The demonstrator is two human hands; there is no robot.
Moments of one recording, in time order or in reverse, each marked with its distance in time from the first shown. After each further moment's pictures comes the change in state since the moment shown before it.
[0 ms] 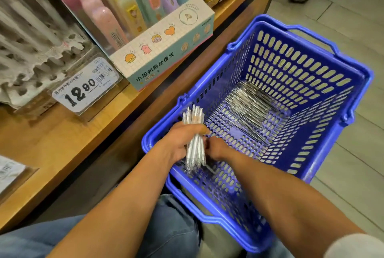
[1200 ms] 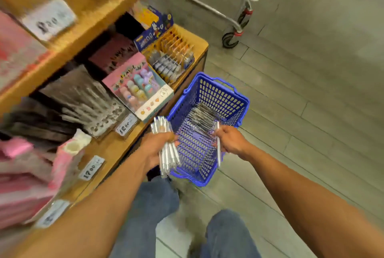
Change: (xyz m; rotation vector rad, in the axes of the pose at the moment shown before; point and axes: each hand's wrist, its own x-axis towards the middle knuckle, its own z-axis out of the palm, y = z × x) left_hand -0.284 0.121 0.013 -0.066 -0.010 -0.050; right_hand -0.385 -0.067 -0.175 0.475 0.384 0.081
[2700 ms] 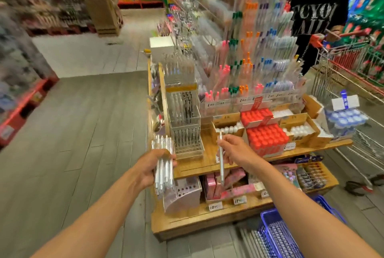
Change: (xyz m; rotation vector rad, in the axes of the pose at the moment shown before) left_hand -0.635 0.025 -0.427 -0.516 0.239 0.437; right_hand -0.490 -0.502 0.209 -0.104 -0.505 -0.745
